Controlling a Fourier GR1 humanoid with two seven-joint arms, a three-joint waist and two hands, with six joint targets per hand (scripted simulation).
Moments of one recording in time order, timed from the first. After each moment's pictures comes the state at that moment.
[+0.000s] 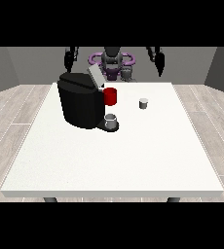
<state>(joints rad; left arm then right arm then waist) -0.04 0.13 0.01 -1.58 0.03 0.00 0.01 -0.03 -0.08 0.01 -1.57 0.05 -0.02 -0.01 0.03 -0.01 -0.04</state>
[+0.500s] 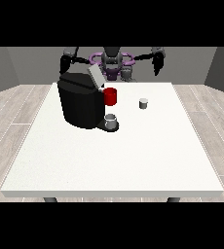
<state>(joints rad) -0.03 0.27 -0.08 -1.57 -0.14 -0.09 -0.10 -0.04 -0.08 -0.03 -1.53 0.09 -0.09 -0.02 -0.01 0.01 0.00</state>
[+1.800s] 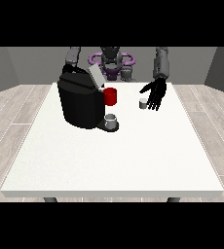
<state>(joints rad) -0.42 0.42 -0.05 -1.02 -0.47 -0.12 -0.11 -0.19 -0.02 0.05 -1.48 0.16 -0.15 0.02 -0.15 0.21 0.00</state>
